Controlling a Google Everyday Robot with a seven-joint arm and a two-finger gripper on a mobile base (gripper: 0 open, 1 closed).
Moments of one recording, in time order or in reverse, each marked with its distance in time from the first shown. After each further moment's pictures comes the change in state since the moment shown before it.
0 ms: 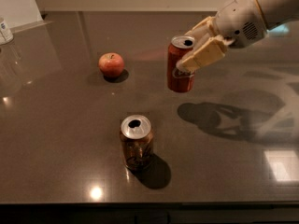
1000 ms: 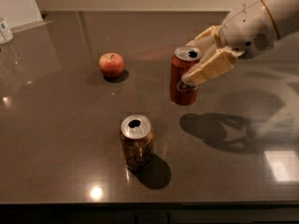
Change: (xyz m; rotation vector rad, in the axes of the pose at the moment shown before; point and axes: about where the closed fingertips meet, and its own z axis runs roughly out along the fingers) arm 0.007 0.035 -0.005 -0.065 -0.016 -0.049
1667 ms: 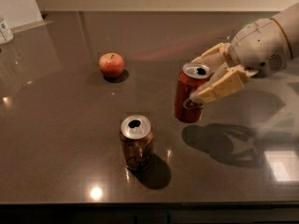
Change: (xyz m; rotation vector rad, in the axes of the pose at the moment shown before) arm 0.019 0.037 -0.004 -0.060 -0.062 -0.002
